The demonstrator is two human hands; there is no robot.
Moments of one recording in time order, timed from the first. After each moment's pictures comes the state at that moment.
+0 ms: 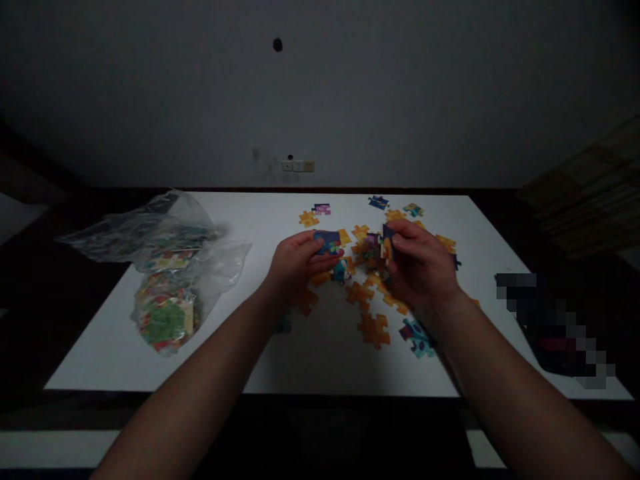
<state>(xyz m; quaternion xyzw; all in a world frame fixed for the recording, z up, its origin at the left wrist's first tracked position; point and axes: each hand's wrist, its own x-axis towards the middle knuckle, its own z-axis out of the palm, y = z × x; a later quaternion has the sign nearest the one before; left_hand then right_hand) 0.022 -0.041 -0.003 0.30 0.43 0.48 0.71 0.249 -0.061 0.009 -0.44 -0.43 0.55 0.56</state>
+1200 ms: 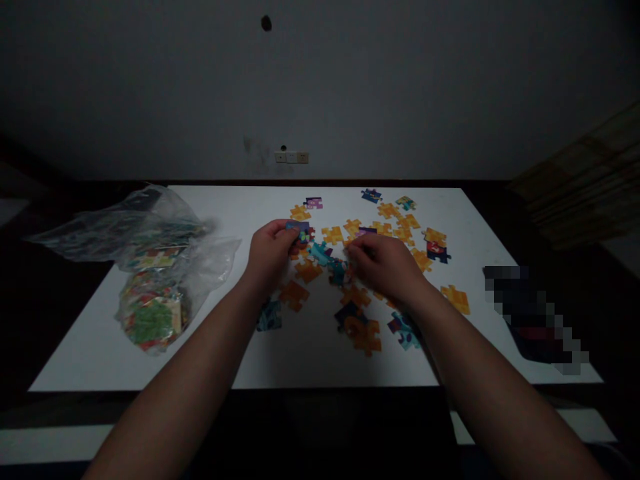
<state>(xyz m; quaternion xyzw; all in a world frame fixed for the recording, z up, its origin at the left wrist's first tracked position) 0.005 -0.018 -0.019 0.38 0.51 0.54 0.55 0.256 -0.051 -0.013 -0.58 -0.75 0.20 0.25</state>
